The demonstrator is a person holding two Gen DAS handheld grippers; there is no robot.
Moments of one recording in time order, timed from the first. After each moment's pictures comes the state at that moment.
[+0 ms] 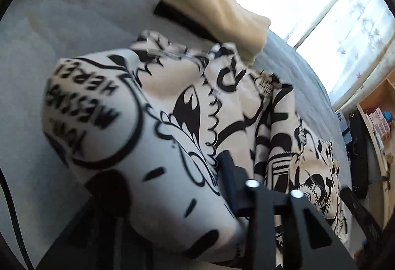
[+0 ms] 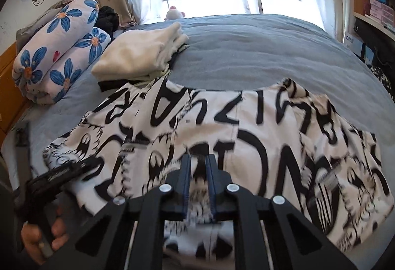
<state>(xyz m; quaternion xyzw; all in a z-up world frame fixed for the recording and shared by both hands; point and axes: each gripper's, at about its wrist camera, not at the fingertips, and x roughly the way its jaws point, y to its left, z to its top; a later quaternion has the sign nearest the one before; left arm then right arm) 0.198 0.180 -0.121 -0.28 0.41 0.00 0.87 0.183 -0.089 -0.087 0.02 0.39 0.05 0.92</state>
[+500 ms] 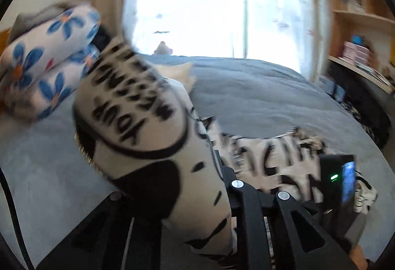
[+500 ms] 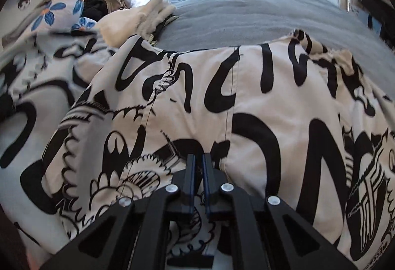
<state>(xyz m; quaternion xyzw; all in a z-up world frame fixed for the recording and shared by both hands) 0.165 0.056 0.000 -0.03 0.27 -0.06 0.96 0.199 -0.123 -0.150 0.09 0.45 0.09 0.88</state>
